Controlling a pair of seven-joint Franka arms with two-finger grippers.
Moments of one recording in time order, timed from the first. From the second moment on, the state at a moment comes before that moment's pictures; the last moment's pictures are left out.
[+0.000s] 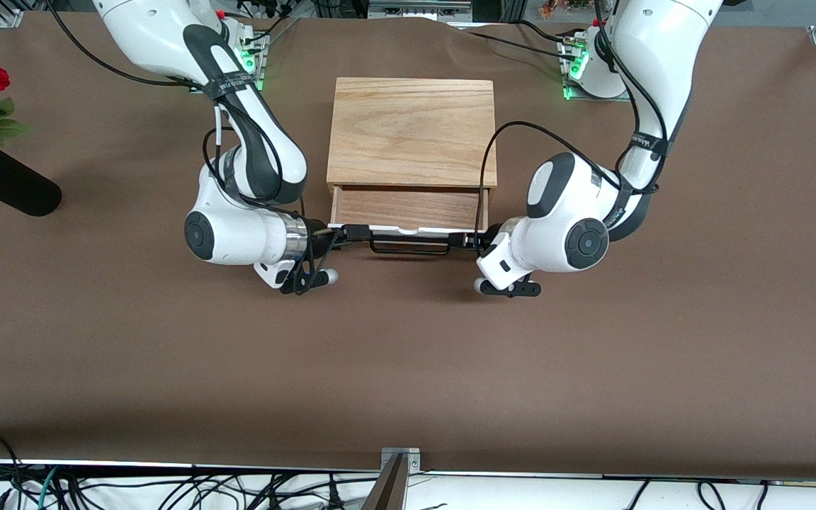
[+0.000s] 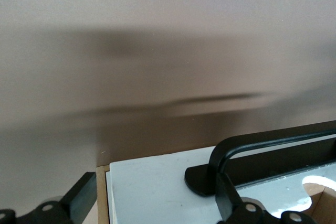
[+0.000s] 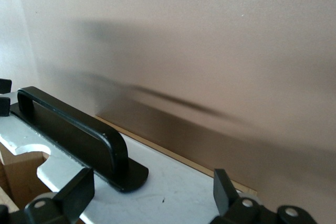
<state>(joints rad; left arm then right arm) -0.35 0.61 -0.12 -1.54 -0.44 1.96 -0.26 0.42 0.58 0.04 -1.63 0.71 2.08 -0.07</state>
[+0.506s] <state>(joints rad) -0.35 0.61 -0.12 -1.54 -0.44 1.95 -0.27 0.42 0.58 0.04 -1.63 0.71 2.08 -0.07</state>
